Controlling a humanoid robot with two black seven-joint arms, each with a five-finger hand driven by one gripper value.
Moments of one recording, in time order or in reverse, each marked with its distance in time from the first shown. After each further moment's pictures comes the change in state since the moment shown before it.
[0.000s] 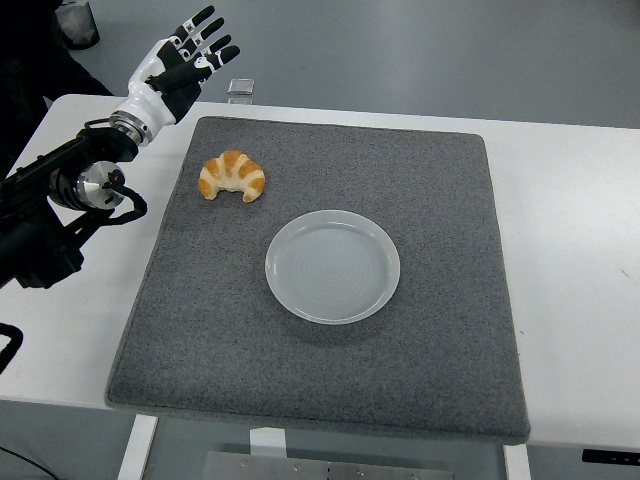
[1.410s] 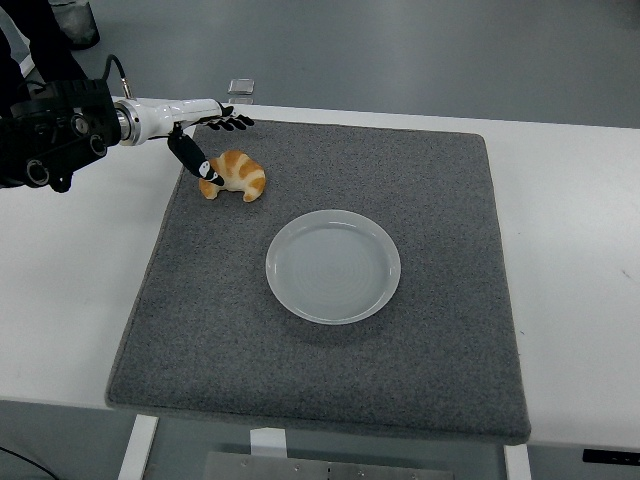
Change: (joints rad) left arm -0.370 0.075 0.881 0.083 0.610 0.027 0.020; right arm 0.000 0.000 0.000 0.000 0.000 0.000 0.000
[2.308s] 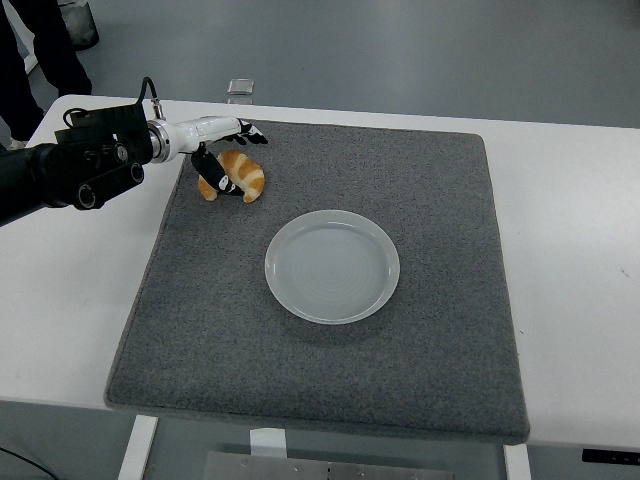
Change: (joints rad) left arm 0.024 -0.122 0.120 0.098 0.002 0.128 0.000; right arm 0.001 0.000 0.000 0.000 0.000 0.000 0.000
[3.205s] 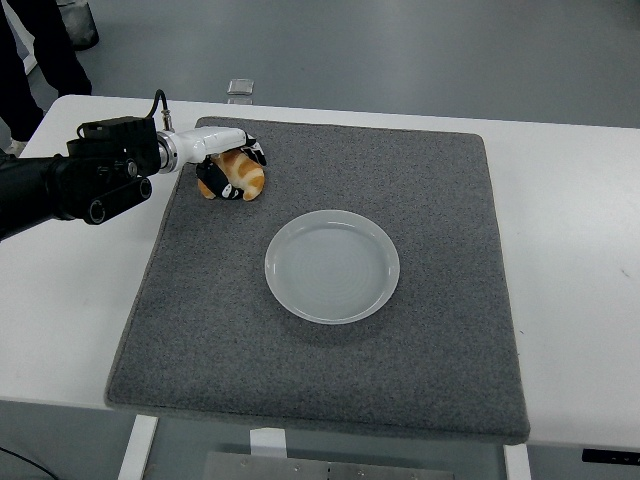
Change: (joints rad) left arm 0.018 -0.025 0.018 0.010 0.082 0.076 0.001; right arm 0.000 0.000 0.000 0.000 0.000 0.000 0.000
